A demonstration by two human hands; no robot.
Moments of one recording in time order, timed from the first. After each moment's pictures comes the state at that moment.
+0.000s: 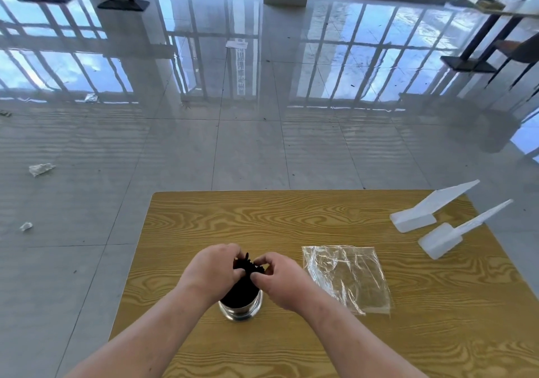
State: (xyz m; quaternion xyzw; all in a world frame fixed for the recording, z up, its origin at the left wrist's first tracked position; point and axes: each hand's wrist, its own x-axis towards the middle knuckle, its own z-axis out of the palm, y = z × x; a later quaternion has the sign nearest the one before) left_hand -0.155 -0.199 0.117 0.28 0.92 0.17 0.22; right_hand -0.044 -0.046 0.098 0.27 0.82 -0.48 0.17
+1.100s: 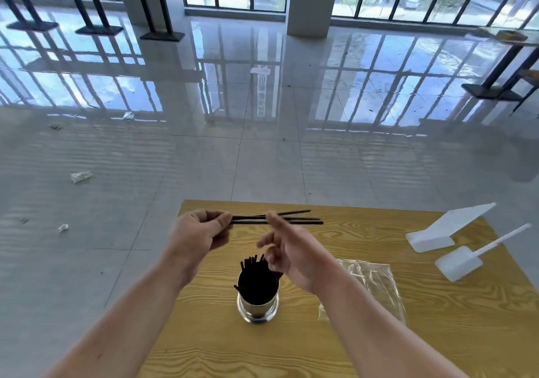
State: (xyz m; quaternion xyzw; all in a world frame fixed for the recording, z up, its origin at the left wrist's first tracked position) left_hand -0.177 -0.252 0.199 -0.04 0.69 0.69 0.24; right_hand -0.070 -0.065 0.194 0.22 0.52 -0.82 0.10
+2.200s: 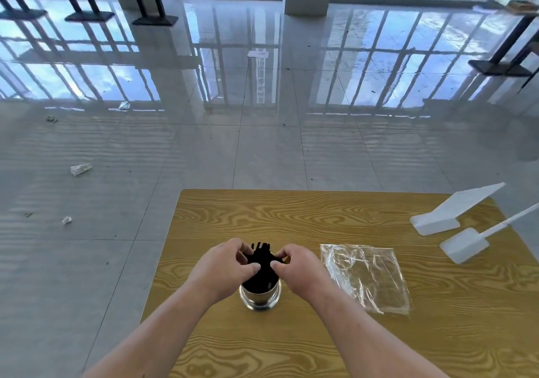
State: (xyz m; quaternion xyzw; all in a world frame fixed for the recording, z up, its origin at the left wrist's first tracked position) left_hand -0.134 -0.243 0.137 0.19 0.90 0.28 0.26; right_hand -0.041 -0.060 0.109 0.28 0.86 -0.40 0.11
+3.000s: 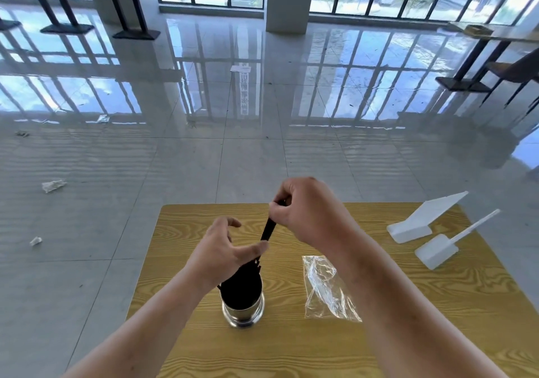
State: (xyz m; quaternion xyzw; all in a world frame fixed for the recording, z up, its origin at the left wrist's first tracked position) left_hand -0.144 -0.205 0.193 0.16 0.85 0.43 0.25; right_hand -0.062 -0.023 0.292 0.19 0.92 -0.34 -0.08
